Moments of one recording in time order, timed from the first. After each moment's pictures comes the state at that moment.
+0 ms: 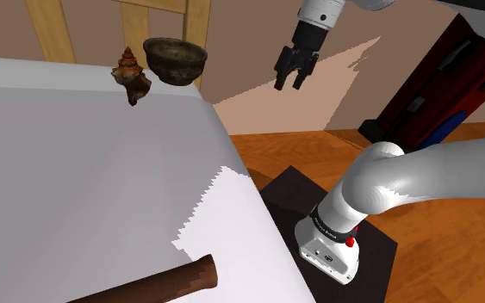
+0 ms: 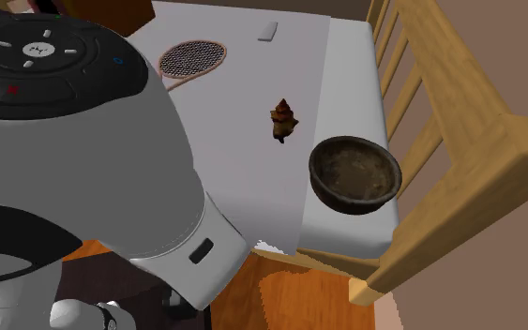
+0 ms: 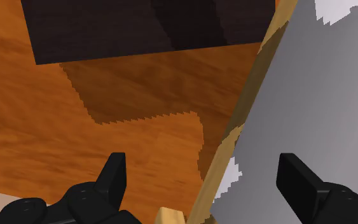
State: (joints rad) arm -0.01 -0.76 -0.07 -2.40 0.06 1.61 0.05
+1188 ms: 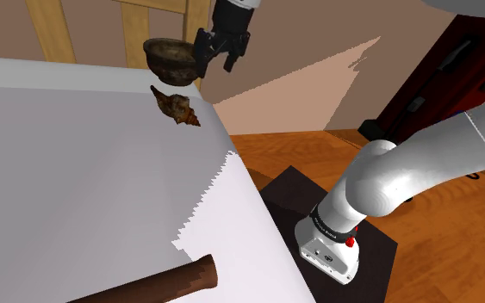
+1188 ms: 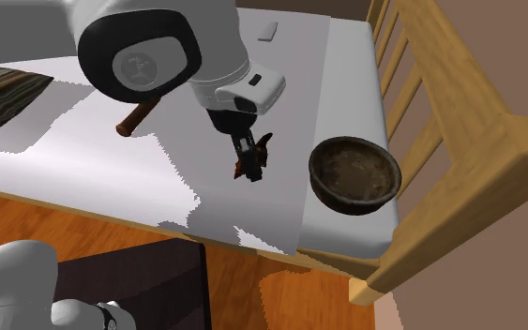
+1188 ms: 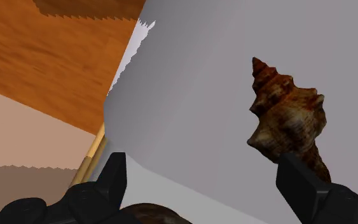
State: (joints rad) arm 0.10 -0.46 0.25 -2.20 0.05 1.92 0.28
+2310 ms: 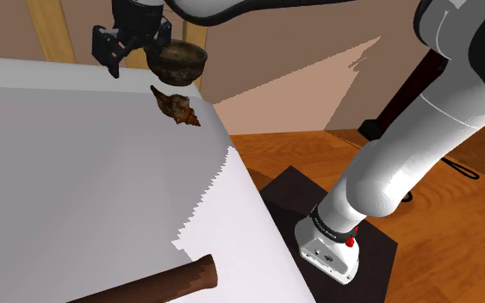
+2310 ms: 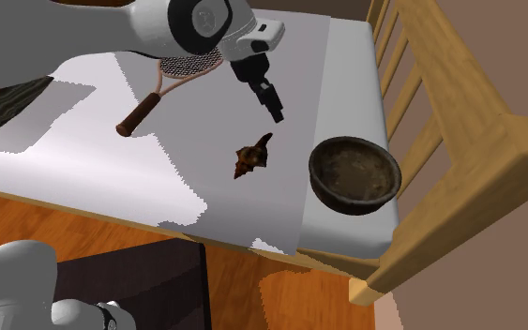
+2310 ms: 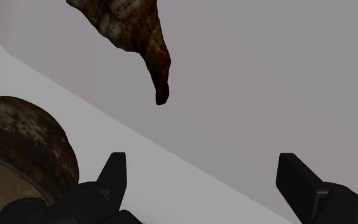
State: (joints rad) arm 0.12 -0.08 0.52 -1.89 -0.27 2.07 0.58
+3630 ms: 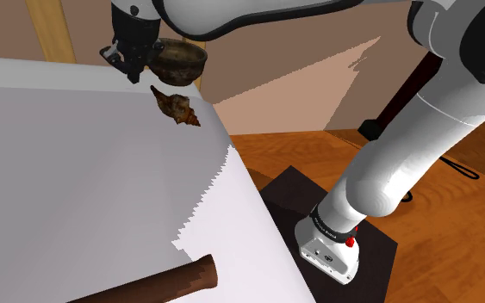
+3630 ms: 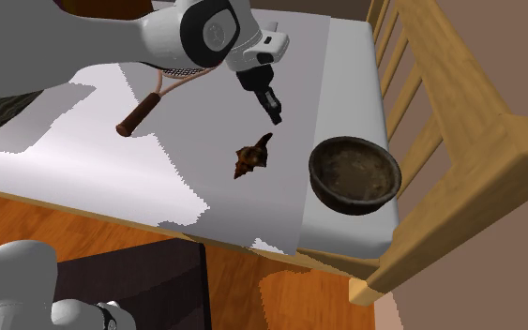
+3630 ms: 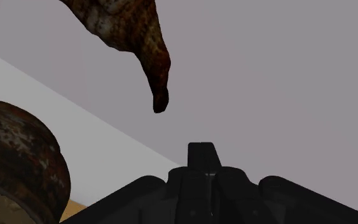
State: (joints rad) arm 0.11 -0.05 0.52 -1.91 -0.30 2.12 0.59
